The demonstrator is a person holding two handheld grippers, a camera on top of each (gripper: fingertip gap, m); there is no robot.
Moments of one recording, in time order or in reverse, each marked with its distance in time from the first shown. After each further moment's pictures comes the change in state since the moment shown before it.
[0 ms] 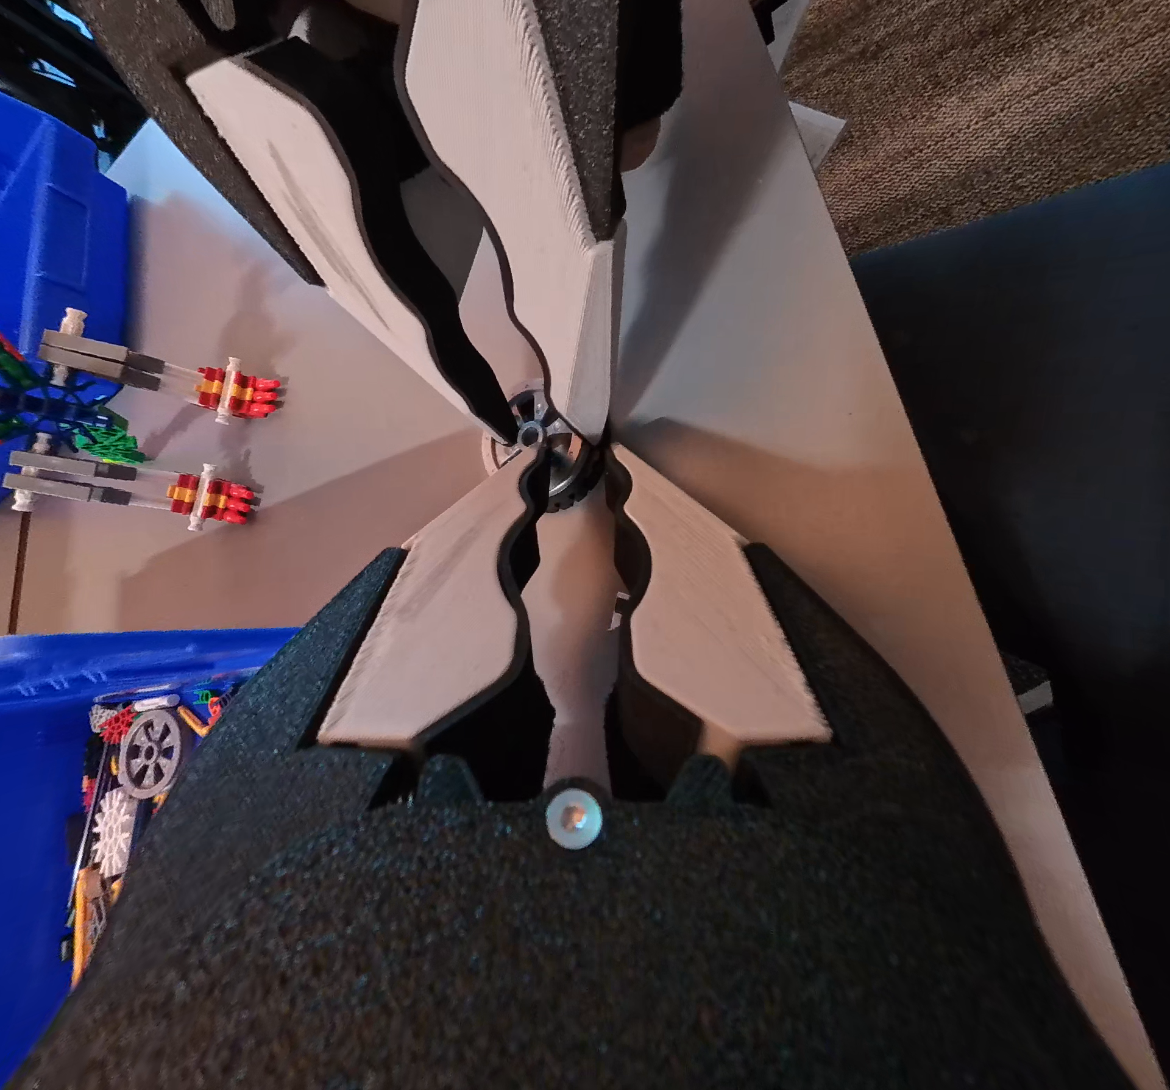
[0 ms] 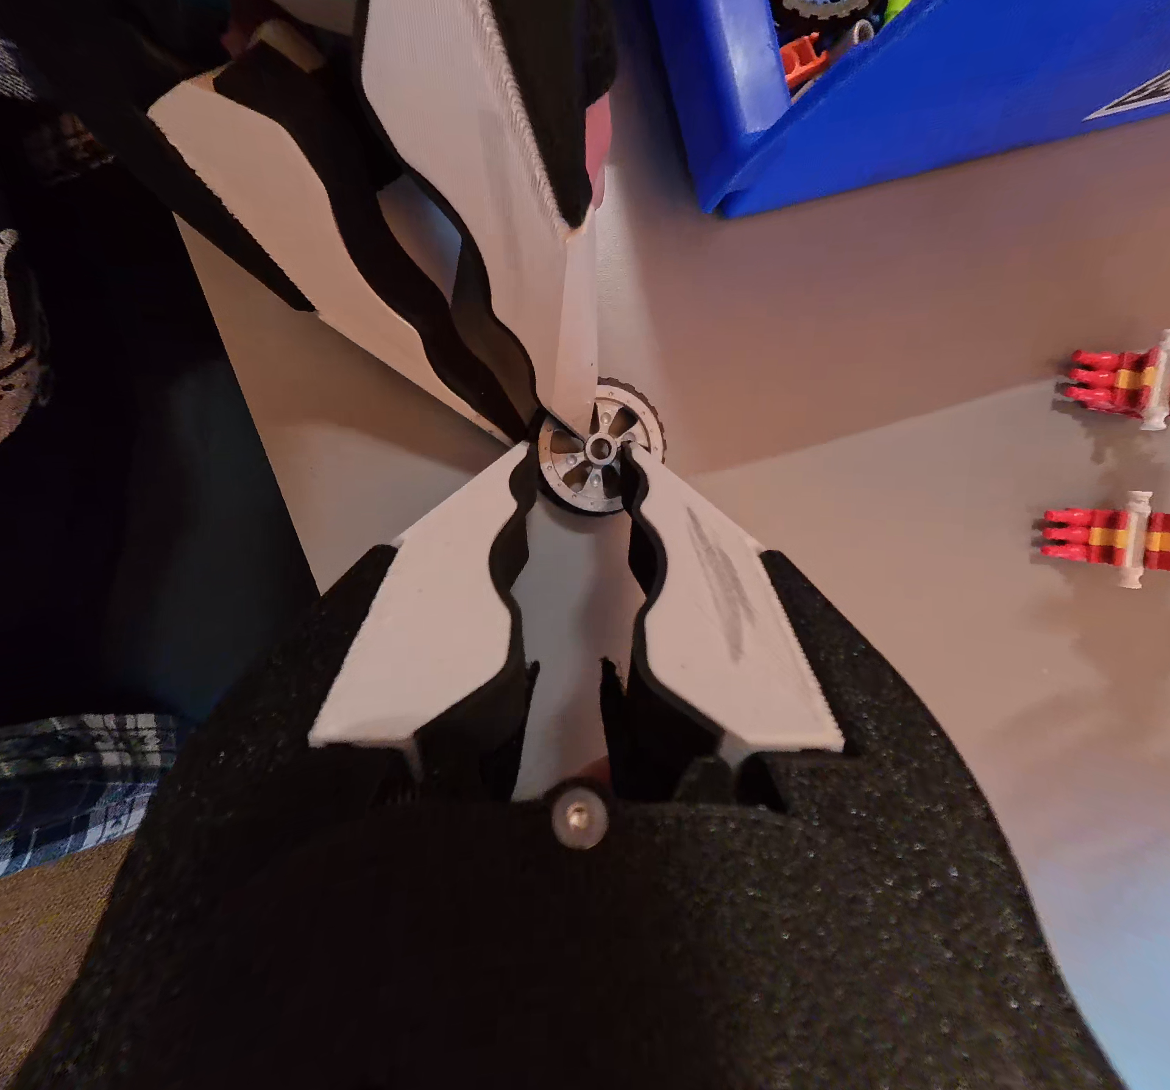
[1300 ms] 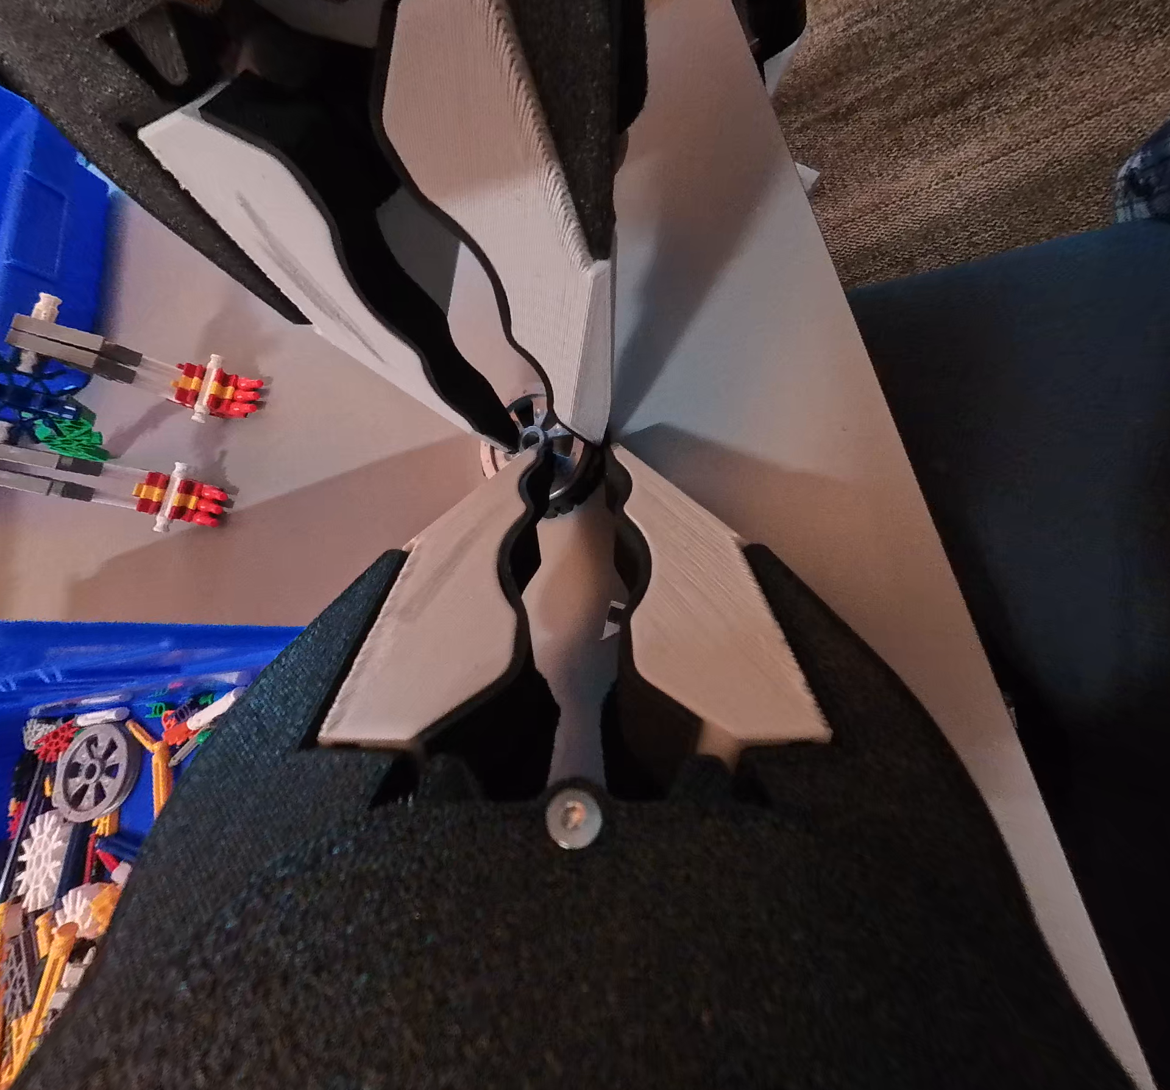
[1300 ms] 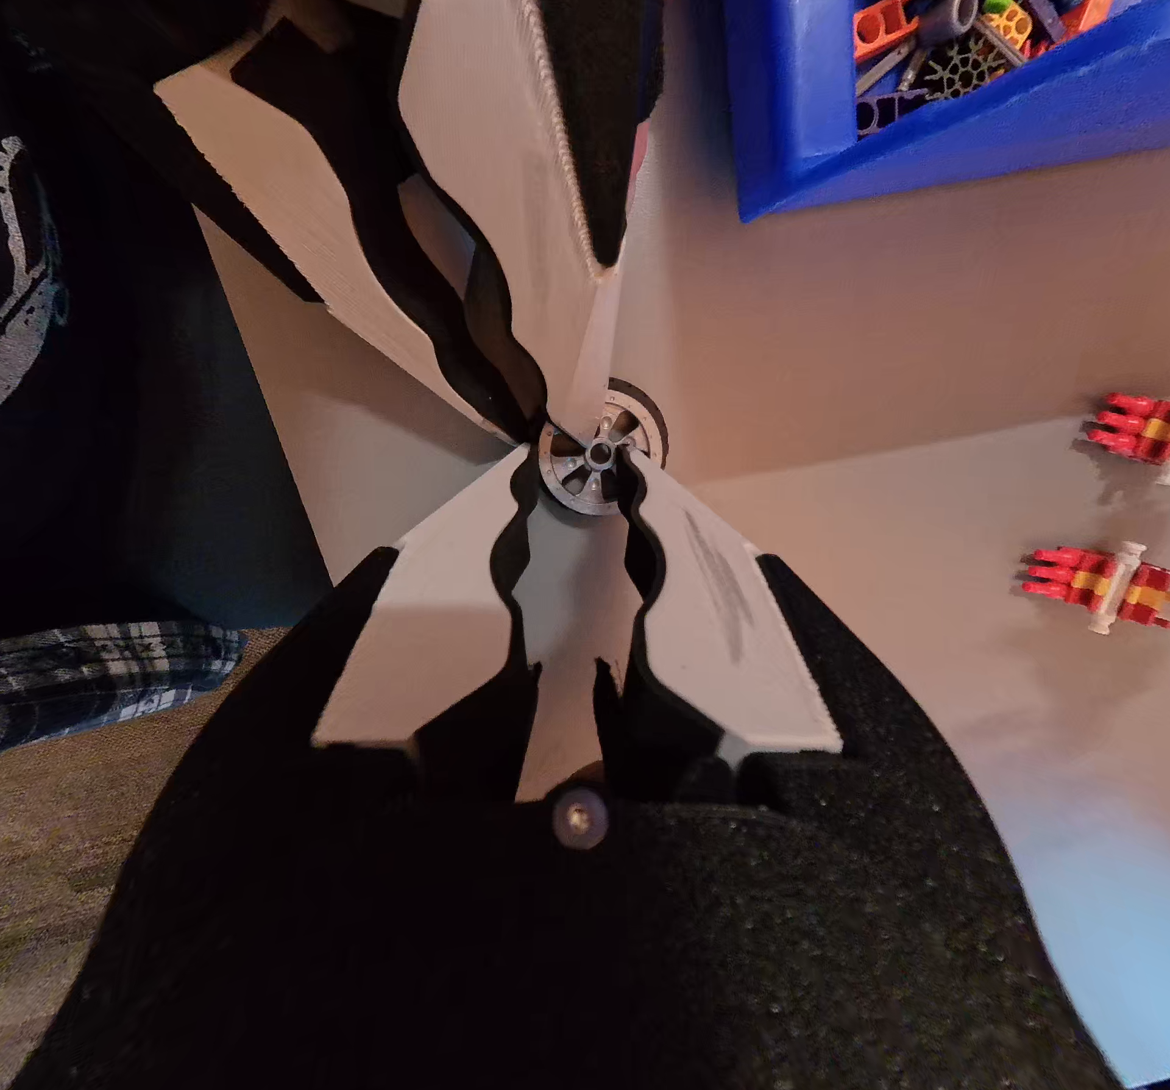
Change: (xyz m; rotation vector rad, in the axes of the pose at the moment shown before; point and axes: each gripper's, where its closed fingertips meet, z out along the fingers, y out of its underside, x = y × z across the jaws) left arm 0.000 0.000 0.002 0.051 0.027 -0.056; right arm -0.001 0.001 0.000 -0.170 -0.073 -0.084
